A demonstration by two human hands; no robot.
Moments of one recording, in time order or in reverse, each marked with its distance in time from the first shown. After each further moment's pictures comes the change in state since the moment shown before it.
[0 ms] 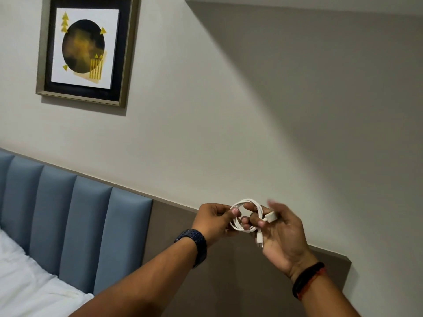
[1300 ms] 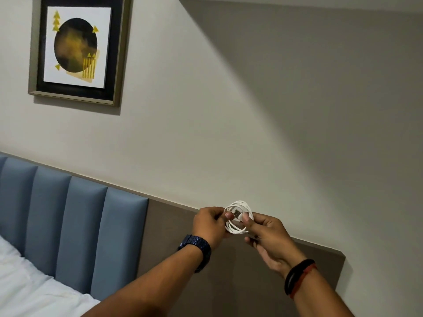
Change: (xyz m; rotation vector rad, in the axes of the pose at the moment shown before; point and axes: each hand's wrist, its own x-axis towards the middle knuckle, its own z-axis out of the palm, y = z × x) left_hand 0.006 -0.025 0.012 0.241 0.176 0.057; right_hand -0.004 0.017 -0.003 -0.486 0.253 0.003
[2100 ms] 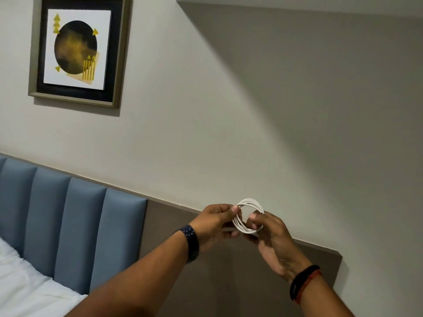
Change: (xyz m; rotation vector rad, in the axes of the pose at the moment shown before) left_hand 0.002 0.015 -0.007 -0.390 -0.522 -0.157; right_hand -0.012 -0.008 -0.012 0.172 -0.110 -0.136
